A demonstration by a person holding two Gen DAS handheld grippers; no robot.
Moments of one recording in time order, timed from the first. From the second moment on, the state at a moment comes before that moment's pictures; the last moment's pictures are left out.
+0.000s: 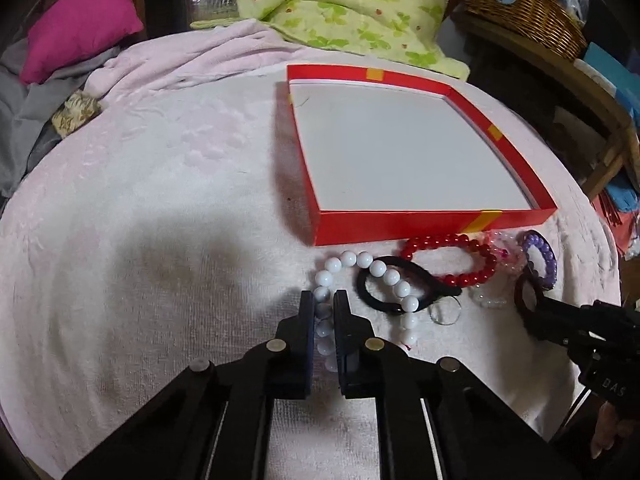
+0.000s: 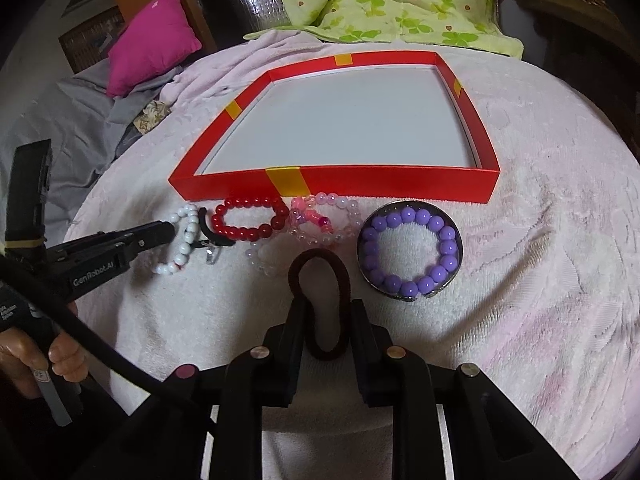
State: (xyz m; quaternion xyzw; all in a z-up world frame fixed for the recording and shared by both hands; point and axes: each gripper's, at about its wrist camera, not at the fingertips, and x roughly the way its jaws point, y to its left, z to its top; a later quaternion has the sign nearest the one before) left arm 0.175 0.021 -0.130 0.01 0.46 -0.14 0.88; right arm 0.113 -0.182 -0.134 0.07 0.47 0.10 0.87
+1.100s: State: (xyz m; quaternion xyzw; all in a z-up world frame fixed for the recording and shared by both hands) left arm 0.212 -0.024 -0.036 0.01 0.30 -0.22 0.93; right arm 0.209 -0.229 -0.087 0.19 0.38 0.07 0.90
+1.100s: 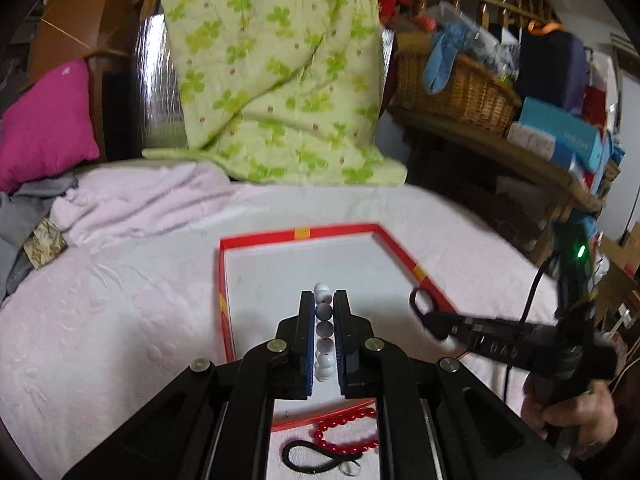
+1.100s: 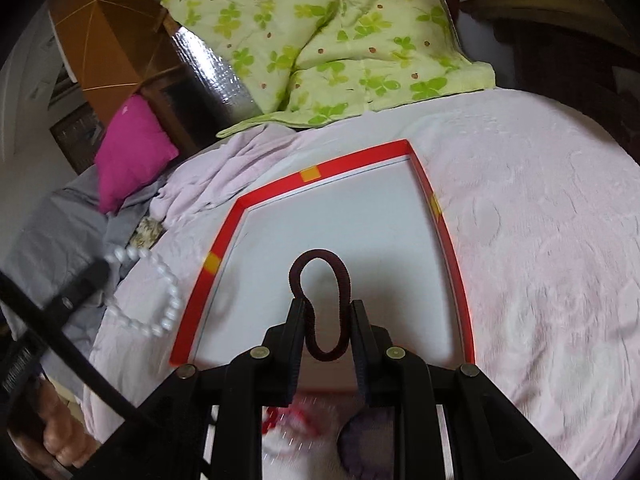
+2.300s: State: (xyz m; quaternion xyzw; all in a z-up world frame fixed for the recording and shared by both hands) left arm 0.231 0.016 -0.101 0.00 0.44 -0.12 0.89; right arm 0.188 -0.296 -0.123 0.35 0.45 0.02 0.82
